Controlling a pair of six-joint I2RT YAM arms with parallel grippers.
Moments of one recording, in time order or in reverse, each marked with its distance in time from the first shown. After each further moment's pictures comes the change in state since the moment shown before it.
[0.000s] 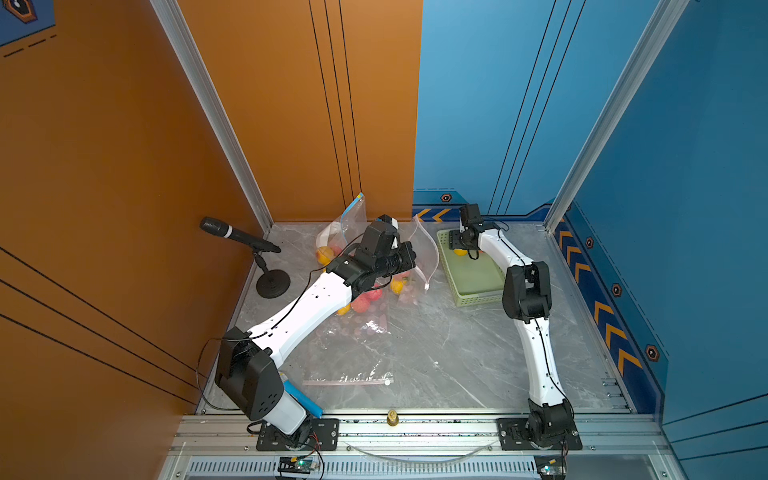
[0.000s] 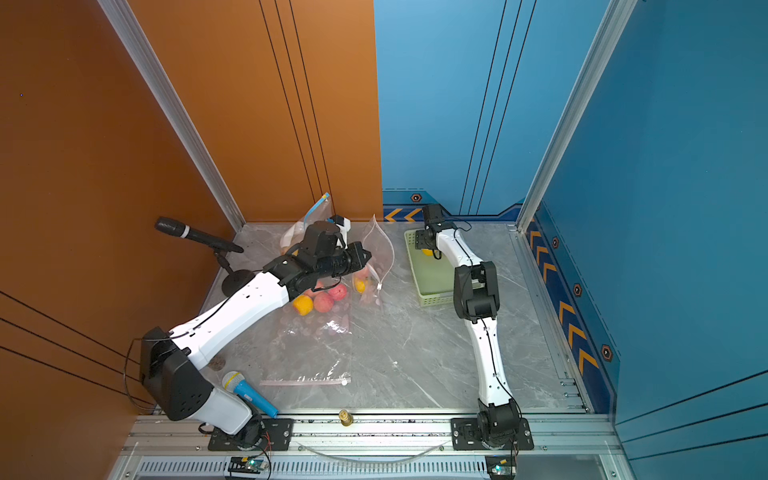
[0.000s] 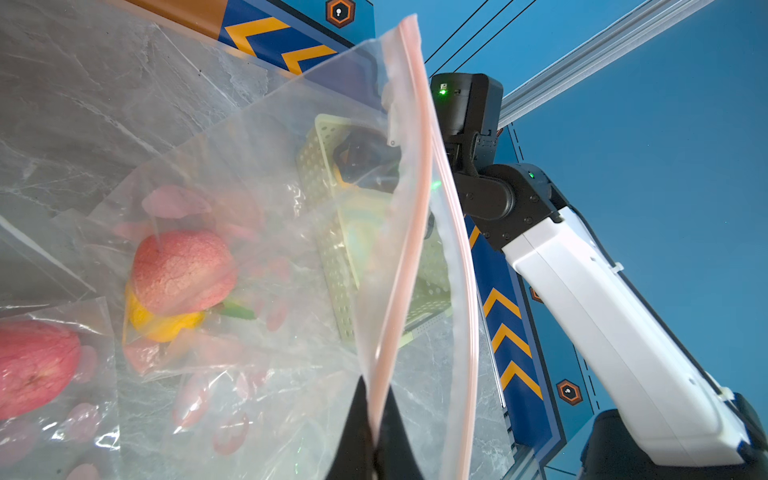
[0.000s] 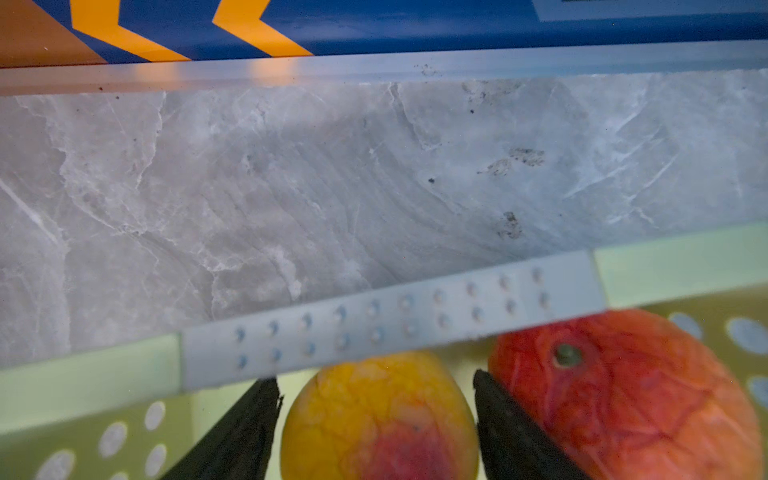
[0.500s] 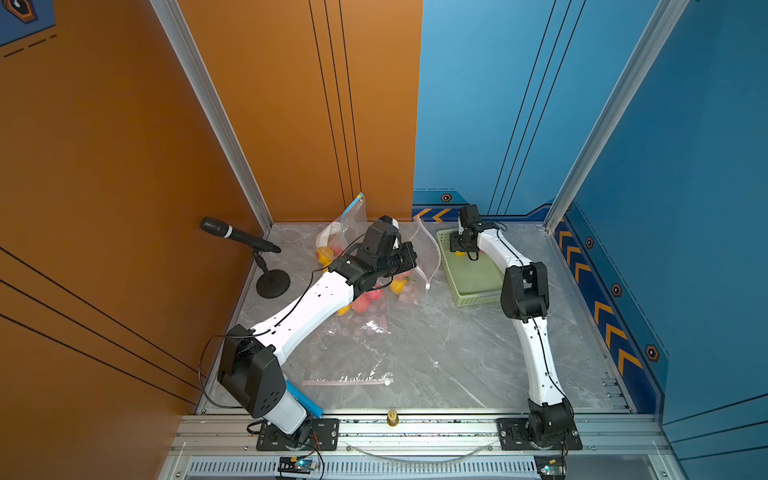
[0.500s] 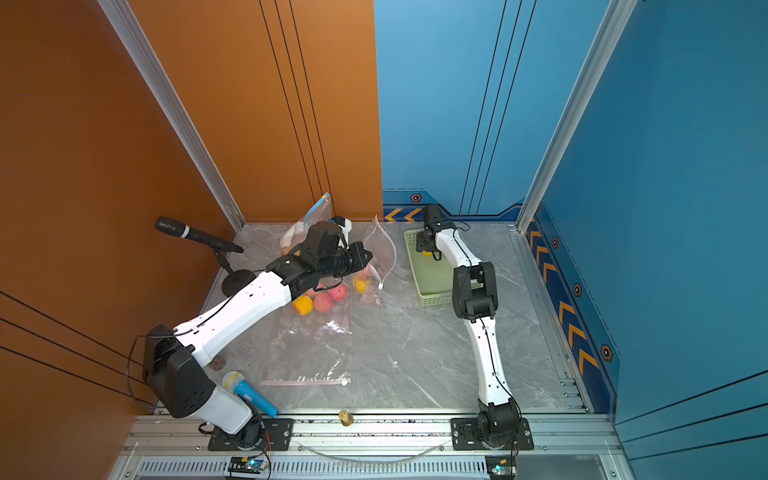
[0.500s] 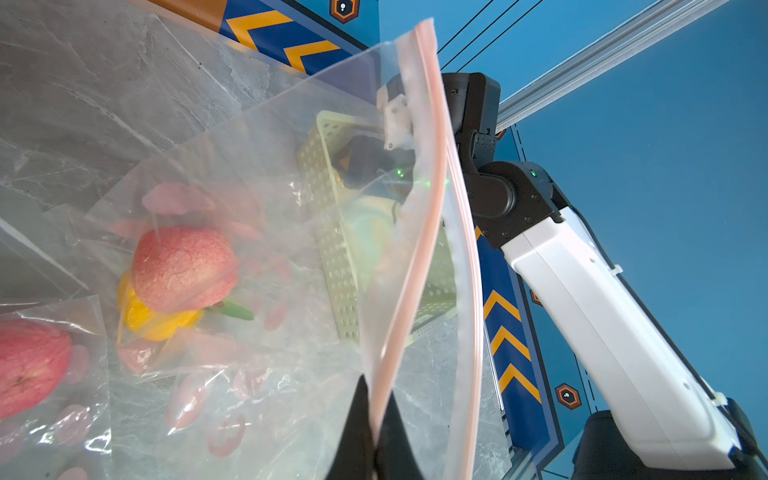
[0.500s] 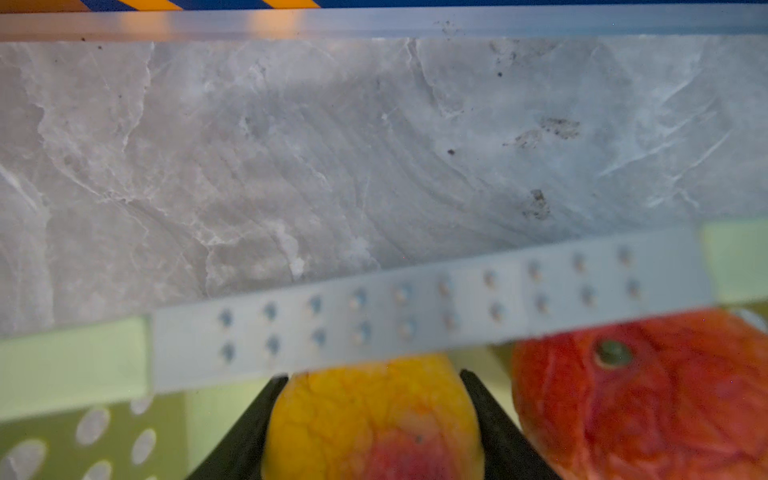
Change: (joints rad) left arm 0.000 0.017 0.000 0.010 0.001 -0.015; right arm 0.000 0.026 0.039 -0.067 -0.026 -0.013
